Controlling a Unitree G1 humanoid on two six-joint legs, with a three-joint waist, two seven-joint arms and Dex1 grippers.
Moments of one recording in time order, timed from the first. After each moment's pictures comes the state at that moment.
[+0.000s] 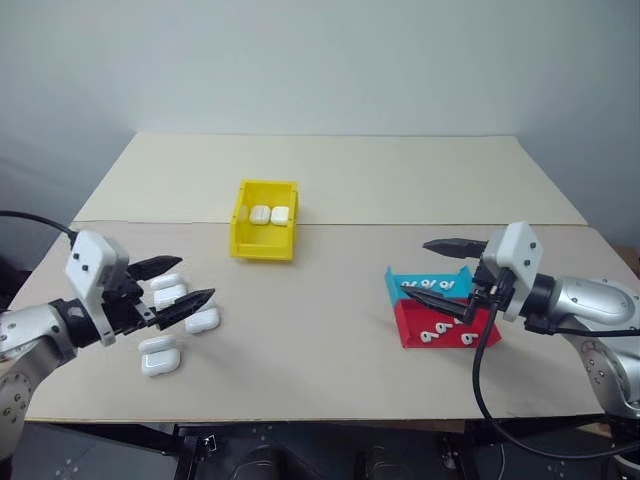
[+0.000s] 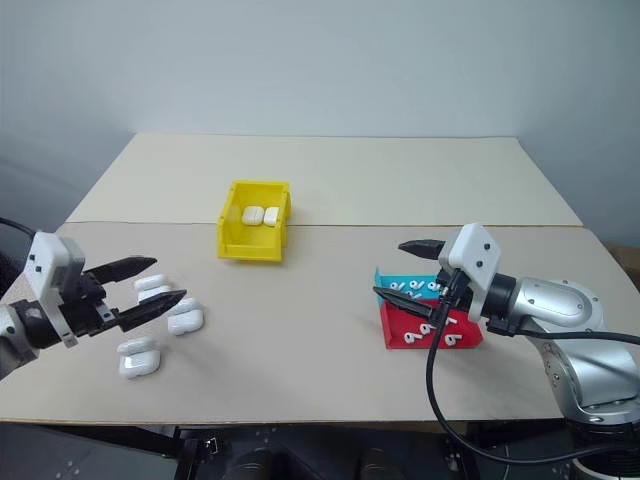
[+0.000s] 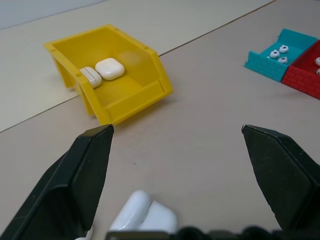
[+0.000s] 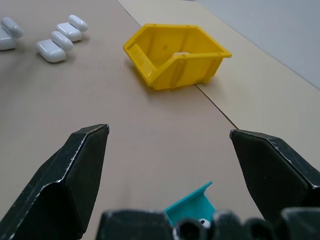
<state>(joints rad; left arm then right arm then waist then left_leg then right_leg) 0.04 0.90 0.52 -0.48 -0.75 0.68 -0.80 -0.25 -0.80 -0.18 -0.44 0.51 0.45 0.89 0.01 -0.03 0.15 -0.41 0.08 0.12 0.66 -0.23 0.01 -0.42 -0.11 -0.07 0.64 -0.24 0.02</state>
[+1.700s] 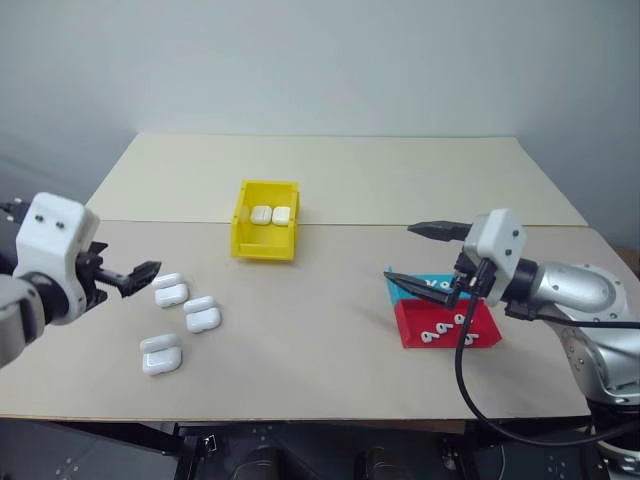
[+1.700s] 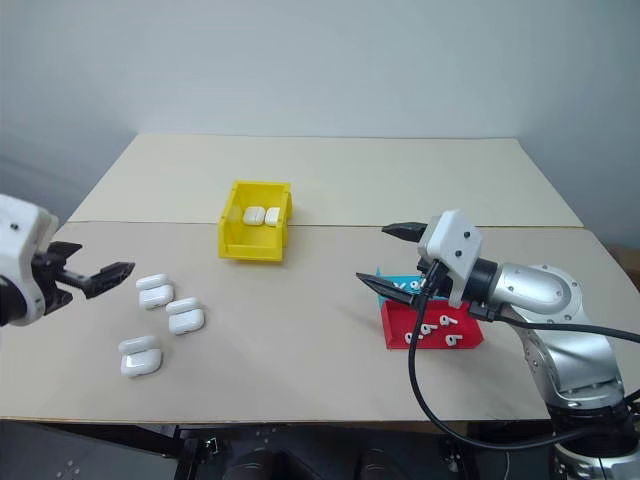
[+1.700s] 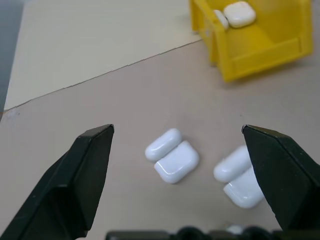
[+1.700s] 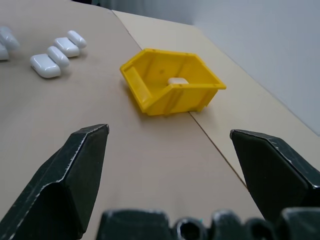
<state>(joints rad) -0.34 0.96 0.63 -0.66 -0.71 1.55 -0.36 -0.39 -0.77 -0.09 -0.43 0.46 0.42 0.85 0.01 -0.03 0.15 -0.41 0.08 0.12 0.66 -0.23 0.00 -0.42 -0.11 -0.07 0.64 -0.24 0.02</state>
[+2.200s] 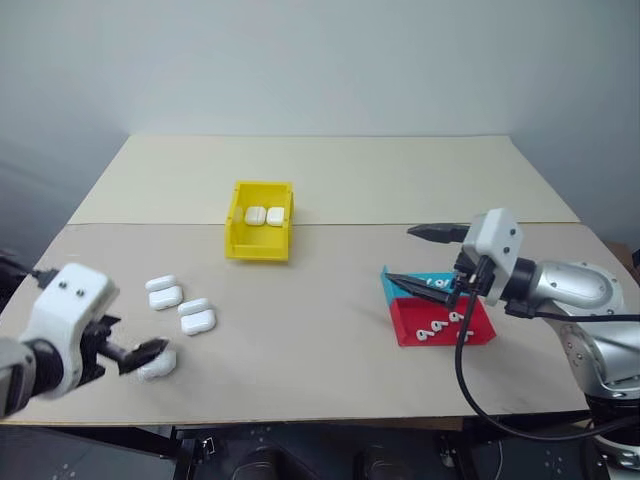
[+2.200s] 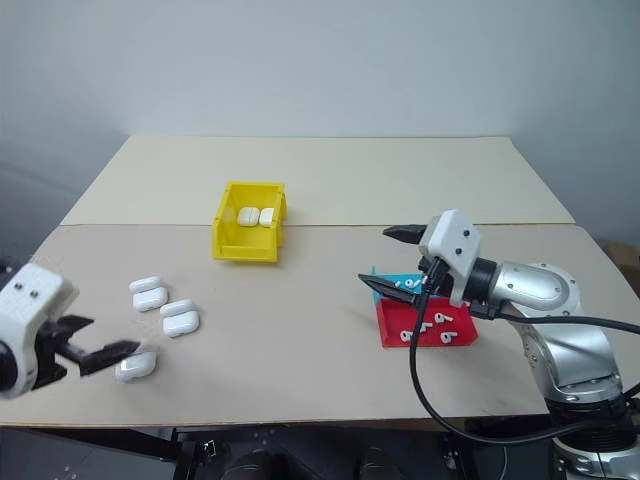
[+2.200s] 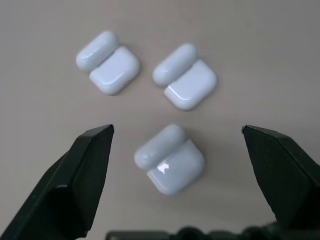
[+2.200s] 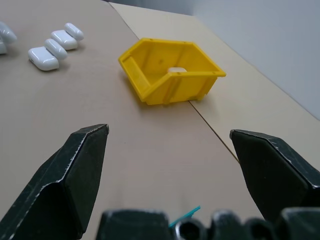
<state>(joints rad) 0.14 1.01 0.92 -0.89 -1.11 1.61 -0.32 -0.37 -0.77 -0.09 -0.40 0.46 0.43 0.87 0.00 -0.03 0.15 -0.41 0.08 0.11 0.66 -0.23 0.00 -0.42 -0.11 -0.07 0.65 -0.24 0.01</state>
